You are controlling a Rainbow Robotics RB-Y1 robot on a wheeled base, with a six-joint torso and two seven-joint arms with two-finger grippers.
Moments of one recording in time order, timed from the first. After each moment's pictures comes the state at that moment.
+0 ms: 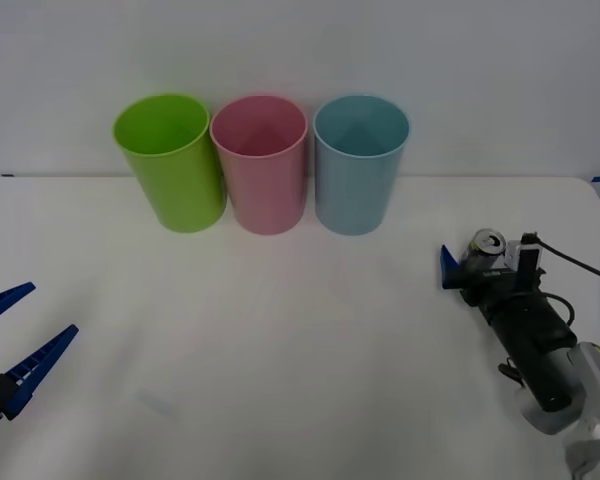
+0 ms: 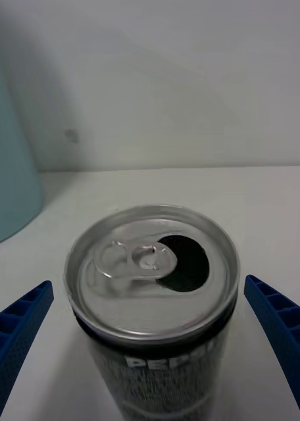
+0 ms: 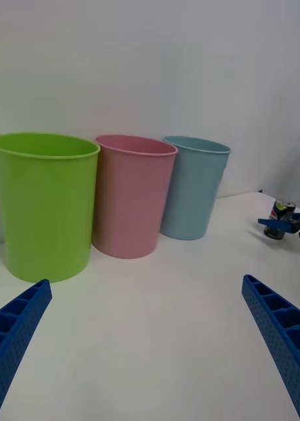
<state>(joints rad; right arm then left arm) -0.20 -0.18 -0.23 -1.10 1.03 -0.36 0.41 0.35 0.40 0.52 -1.66 -0.96 -1.22 0.00</state>
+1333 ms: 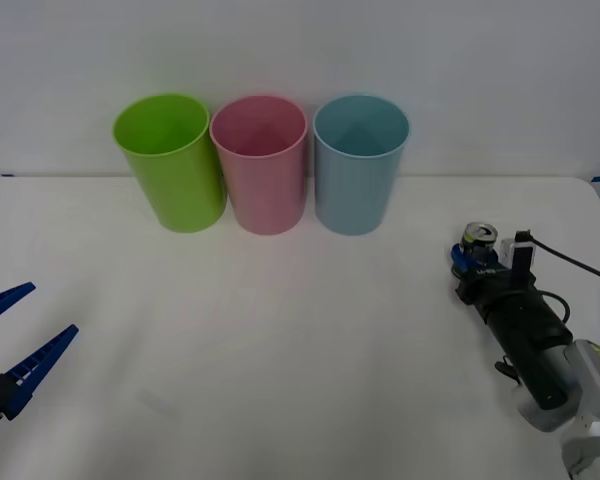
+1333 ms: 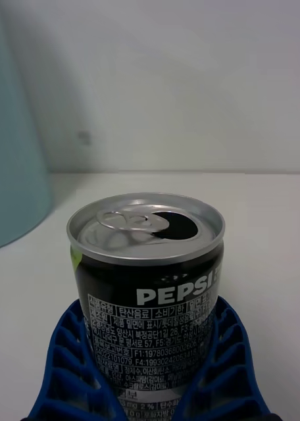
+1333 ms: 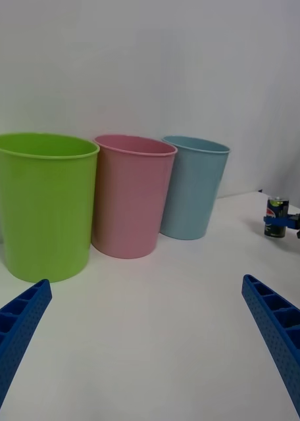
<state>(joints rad) -0.20 -0.18 -0.22 -1.11 1.04 -0.38 0.43 0.35 0.40 0.52 -1.66 -0.96 -1.22 0.00</state>
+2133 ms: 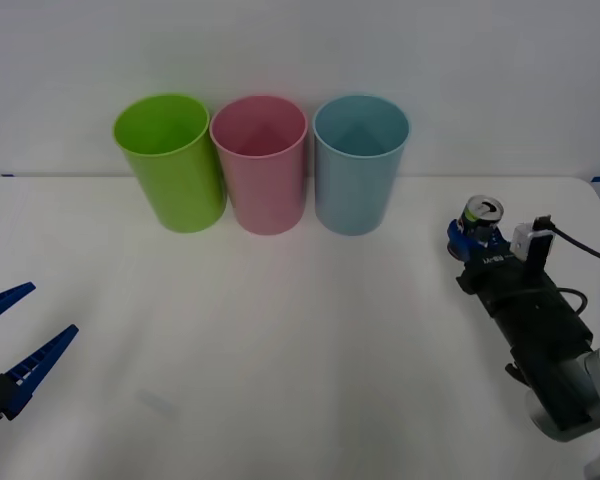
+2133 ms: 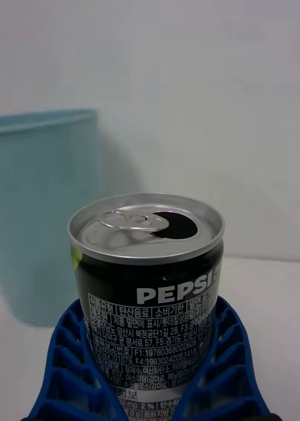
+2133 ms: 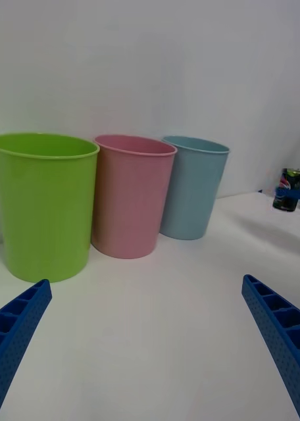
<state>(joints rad) -0.01 -0.20 -0.12 -1.53 1.06 -0.39 0.28 0.35 0.40 0.52 -1.66 -0.96 -1.22 0.00</state>
